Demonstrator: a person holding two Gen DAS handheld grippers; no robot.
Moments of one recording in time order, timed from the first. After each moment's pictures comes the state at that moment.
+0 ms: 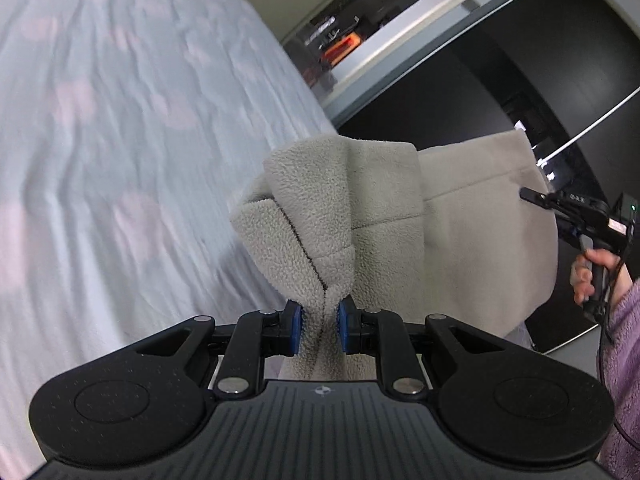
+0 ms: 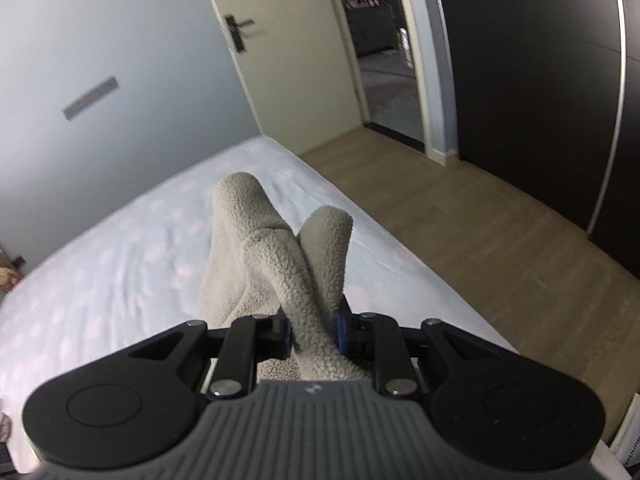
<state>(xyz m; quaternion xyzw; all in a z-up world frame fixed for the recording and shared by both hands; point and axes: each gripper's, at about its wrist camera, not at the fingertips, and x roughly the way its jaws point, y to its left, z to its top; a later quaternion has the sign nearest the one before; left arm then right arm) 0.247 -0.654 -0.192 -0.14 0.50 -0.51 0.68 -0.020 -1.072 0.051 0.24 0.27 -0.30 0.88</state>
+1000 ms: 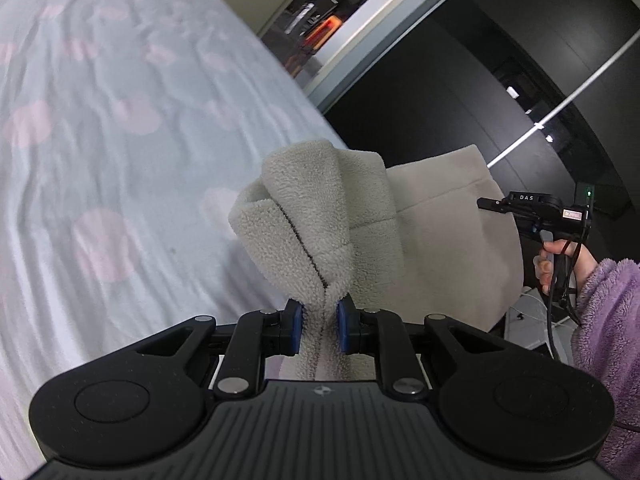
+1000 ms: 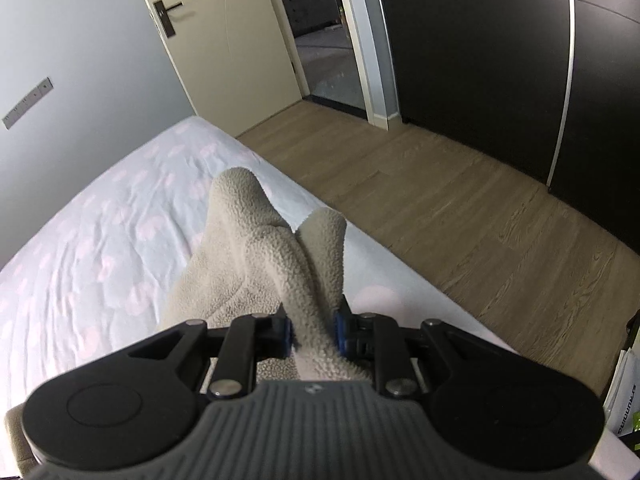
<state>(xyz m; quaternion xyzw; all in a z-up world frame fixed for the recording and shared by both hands) 0.217 -0.687 -0.173 -0.09 0.48 -0.55 0.68 -0.052 -1.123 -0.023 0.27 0.29 -0.36 0.84</state>
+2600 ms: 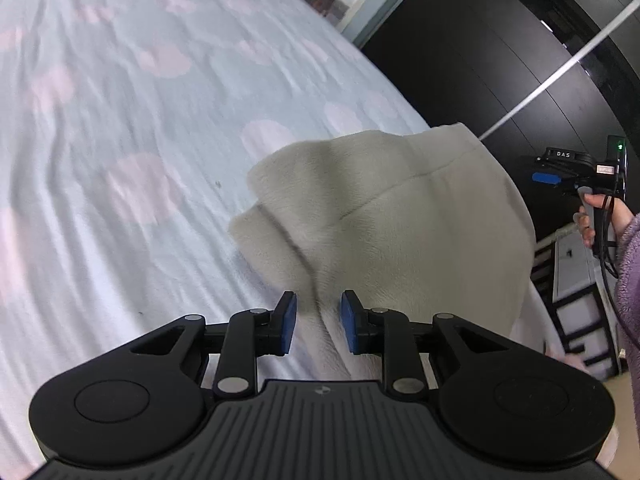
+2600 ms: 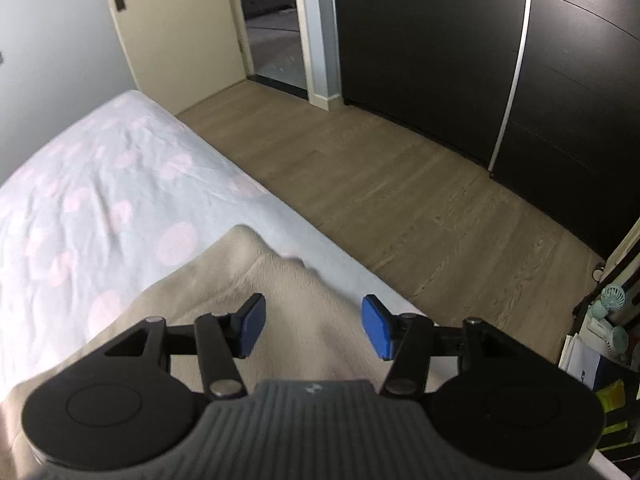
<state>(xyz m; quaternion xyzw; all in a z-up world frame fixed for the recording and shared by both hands) 0.216 -0.670 -0.170 0.04 0.50 -0.51 0.70 -0.091 -1.126 -0.065 0.25 0.34 -0.42 0.80</state>
